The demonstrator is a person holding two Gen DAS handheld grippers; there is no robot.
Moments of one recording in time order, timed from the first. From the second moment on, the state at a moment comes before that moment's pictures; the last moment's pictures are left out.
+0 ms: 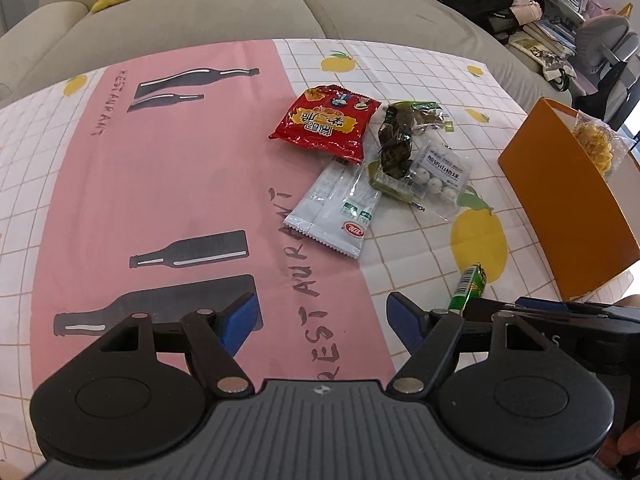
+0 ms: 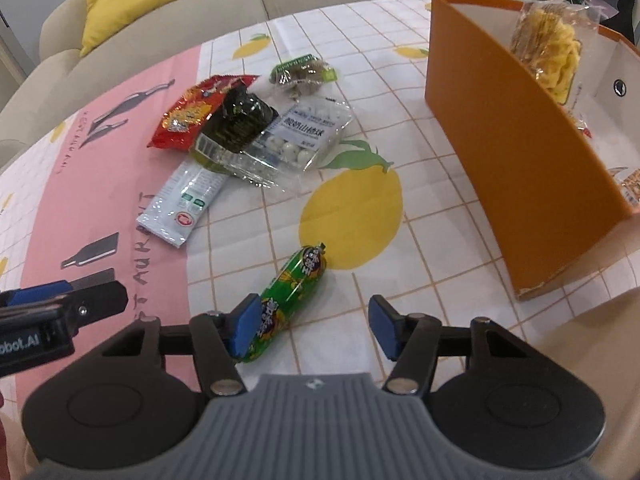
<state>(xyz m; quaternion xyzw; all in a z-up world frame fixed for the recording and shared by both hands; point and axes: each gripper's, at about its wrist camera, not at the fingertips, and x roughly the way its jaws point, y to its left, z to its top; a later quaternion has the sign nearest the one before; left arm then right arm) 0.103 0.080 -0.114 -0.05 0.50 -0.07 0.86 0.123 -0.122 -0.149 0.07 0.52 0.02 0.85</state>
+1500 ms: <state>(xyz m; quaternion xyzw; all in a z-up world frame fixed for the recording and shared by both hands) 0.204 0.045 -0.165 0.07 0.48 -0.14 0.86 0.168 -0.111 -0.165 0.00 0.51 0.06 0.86</state>
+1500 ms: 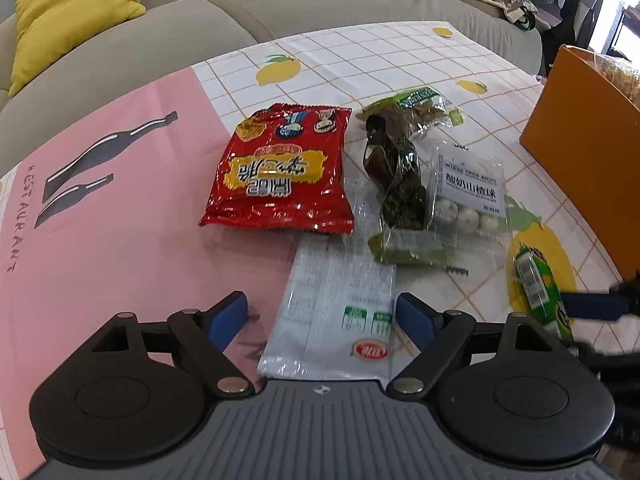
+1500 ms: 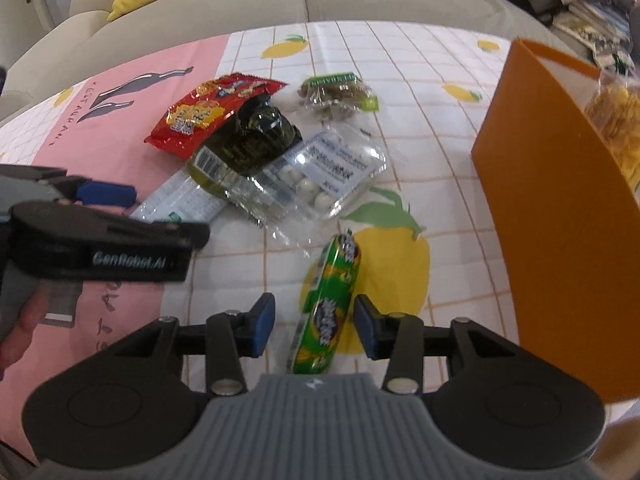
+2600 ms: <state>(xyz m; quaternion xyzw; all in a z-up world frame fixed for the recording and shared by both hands) 0.108 0.065 -0.145 -0.01 0.55 -0.08 0.83 0.133 -0.108 -0.163 -0.05 0.52 0.09 0.85</state>
